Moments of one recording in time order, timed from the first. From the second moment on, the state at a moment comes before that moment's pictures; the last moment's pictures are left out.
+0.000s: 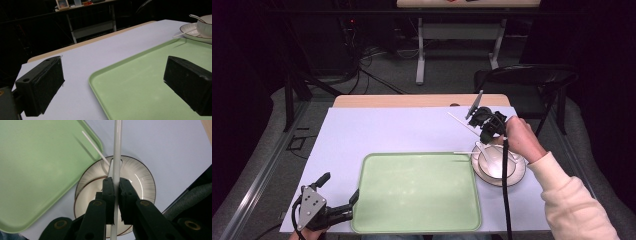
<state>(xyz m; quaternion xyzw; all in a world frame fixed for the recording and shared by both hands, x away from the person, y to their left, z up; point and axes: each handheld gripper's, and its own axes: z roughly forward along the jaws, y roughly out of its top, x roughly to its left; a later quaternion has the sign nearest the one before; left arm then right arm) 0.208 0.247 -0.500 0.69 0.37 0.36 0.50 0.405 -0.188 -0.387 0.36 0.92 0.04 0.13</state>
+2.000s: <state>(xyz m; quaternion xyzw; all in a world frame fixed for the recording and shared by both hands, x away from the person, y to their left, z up) 0.209 0.246 -0.501 0.70 0.37 0.36 0.50 0.349 -0.145 -0.515 0.47 0.88 0.10 0.00</state>
